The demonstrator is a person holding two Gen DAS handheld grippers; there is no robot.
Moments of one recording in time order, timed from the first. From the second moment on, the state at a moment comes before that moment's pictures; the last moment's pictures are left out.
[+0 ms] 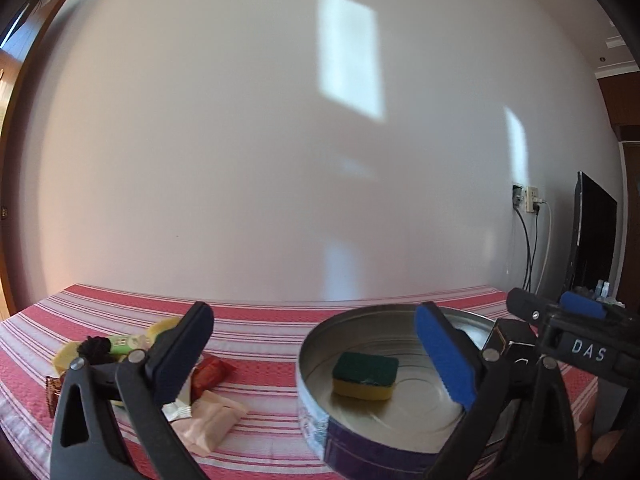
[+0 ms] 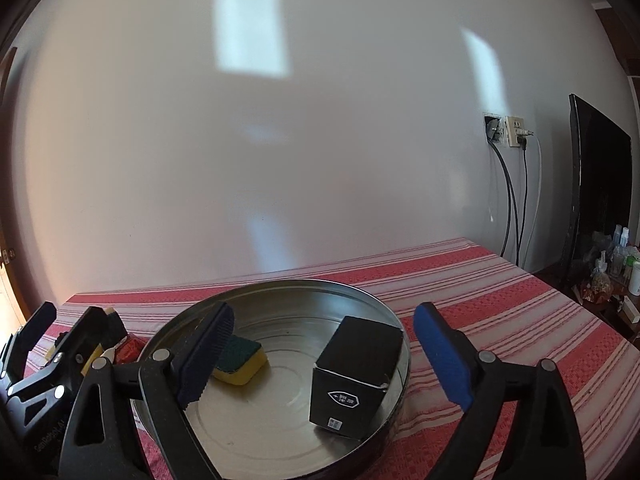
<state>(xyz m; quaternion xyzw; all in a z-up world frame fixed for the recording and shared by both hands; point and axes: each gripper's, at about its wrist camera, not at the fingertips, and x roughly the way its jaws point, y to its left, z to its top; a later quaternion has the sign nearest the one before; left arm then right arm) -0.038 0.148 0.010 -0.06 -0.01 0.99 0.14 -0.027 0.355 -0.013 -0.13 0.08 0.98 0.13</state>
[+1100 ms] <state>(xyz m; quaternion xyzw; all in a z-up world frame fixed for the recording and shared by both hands) -0.050 -0.006 -0.008 -0.12 -0.06 0.99 -0.03 -0.030 0.233 -0.029 -0.06 0.07 1.00 0.03</state>
